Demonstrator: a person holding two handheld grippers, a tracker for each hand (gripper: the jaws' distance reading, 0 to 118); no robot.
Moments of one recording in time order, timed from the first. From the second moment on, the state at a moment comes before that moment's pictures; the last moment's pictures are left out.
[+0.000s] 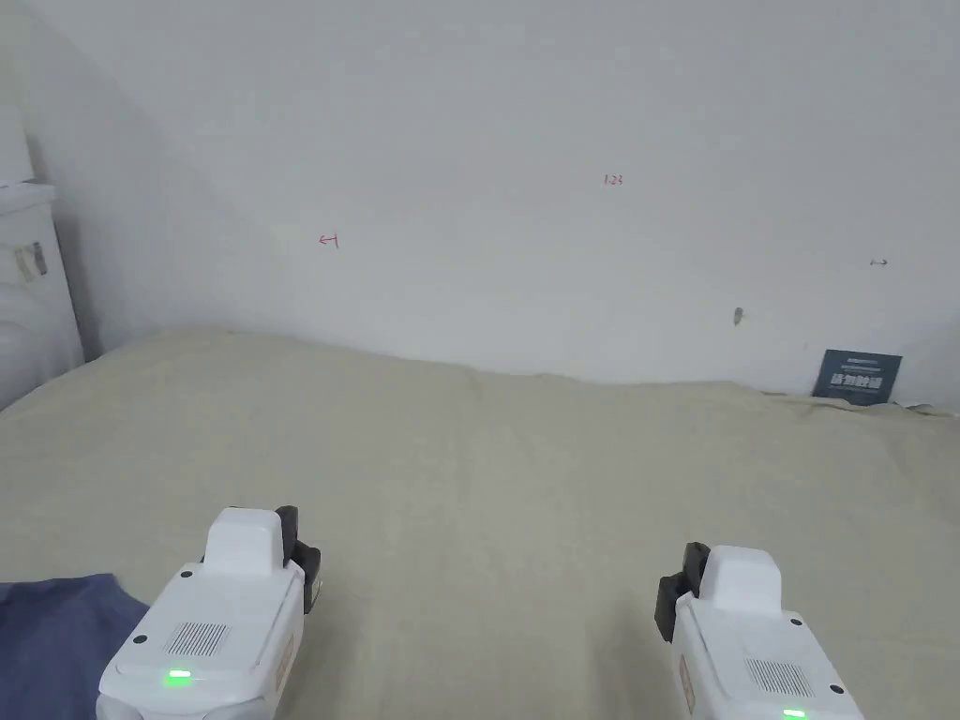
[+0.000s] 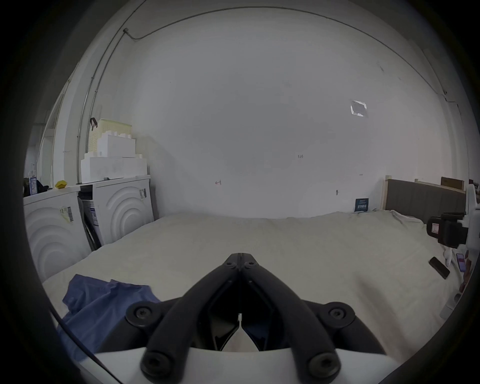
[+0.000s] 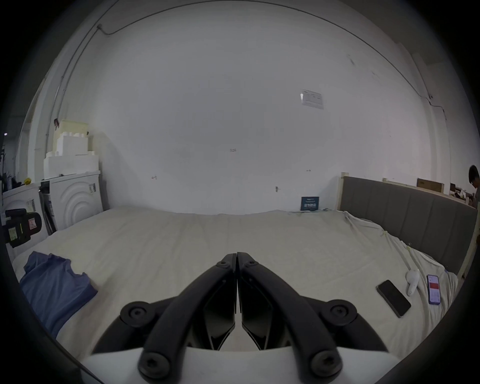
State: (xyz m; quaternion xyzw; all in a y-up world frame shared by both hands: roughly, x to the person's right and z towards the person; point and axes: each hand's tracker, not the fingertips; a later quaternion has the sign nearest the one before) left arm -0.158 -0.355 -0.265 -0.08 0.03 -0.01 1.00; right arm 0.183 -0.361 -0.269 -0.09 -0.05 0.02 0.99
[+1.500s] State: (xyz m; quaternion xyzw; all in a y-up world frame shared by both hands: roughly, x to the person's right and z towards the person) left arm -0.384 -0.523 -0.304 -0.47 0.14 0.02 0.87; right arm 0.000 -0.417 -0.314 -0.18 0.14 0.08 0.97
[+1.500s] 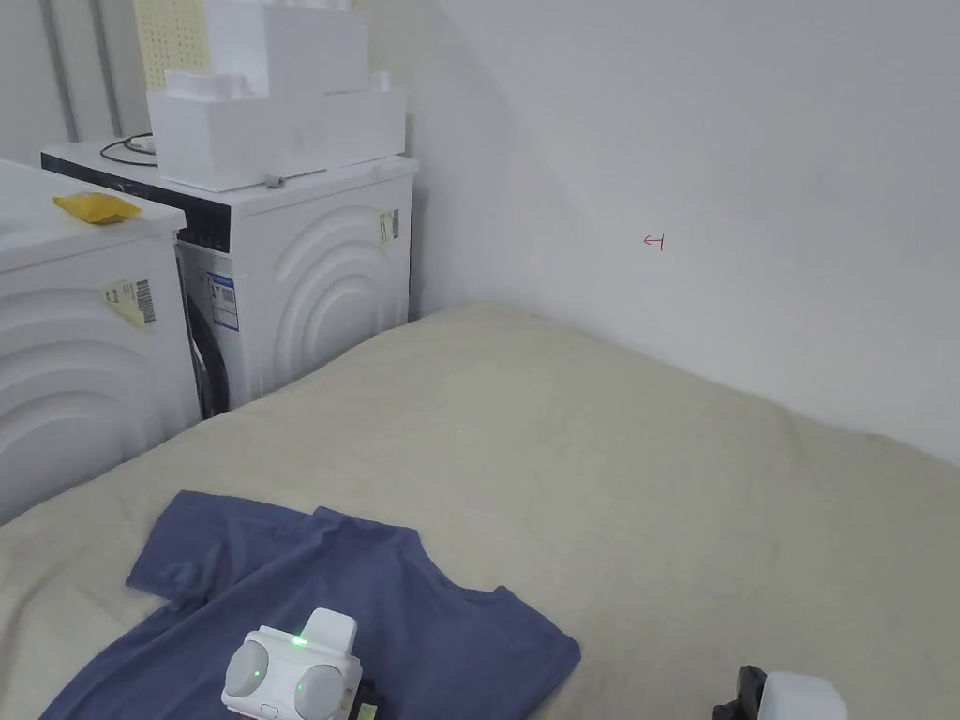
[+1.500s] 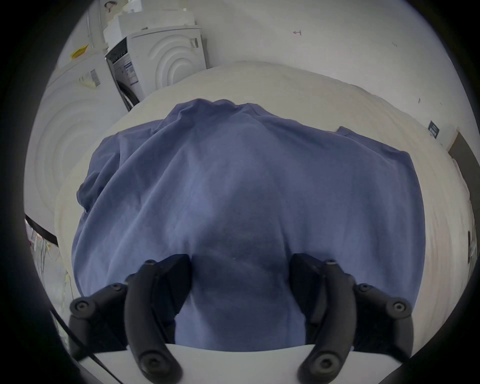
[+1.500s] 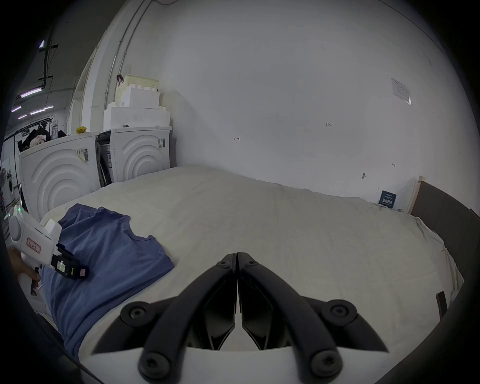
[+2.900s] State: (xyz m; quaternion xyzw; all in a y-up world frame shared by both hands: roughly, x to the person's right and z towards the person) left arm -0.267 -0.369 -0.316 -0.24 -0.05 0.14 0.96; right arm 0.116 -0.386 -0.294 -0.14 0.05 0.05 0.99
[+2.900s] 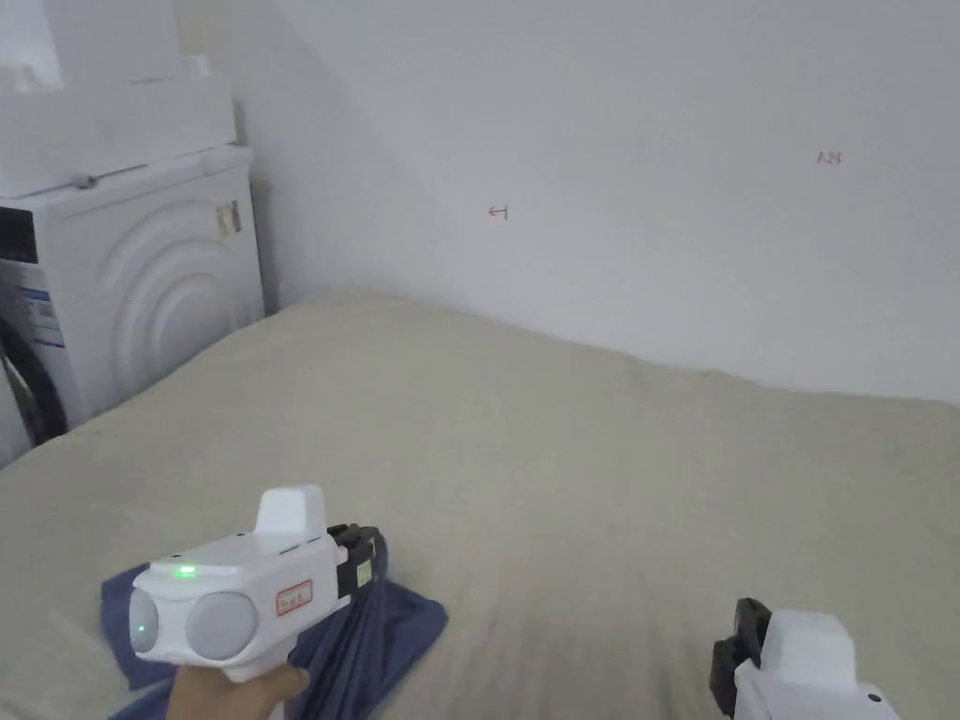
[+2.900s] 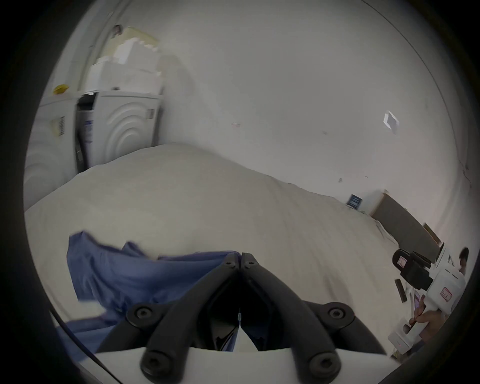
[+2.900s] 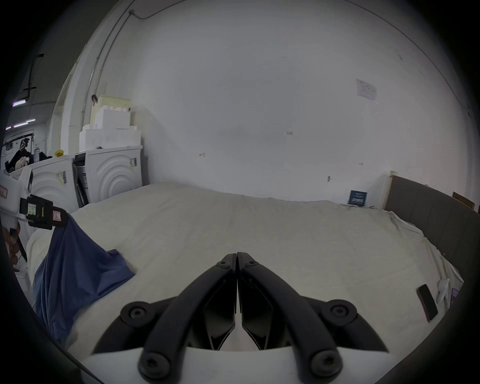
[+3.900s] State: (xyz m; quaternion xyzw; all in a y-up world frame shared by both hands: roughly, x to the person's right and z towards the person) left arm 0.148 -0.389 -0.402 -0.31 -0.28 0.04 0.91; right arm 0.326 -0.370 -0.217 -0.13 -0.16 0.03 0.98
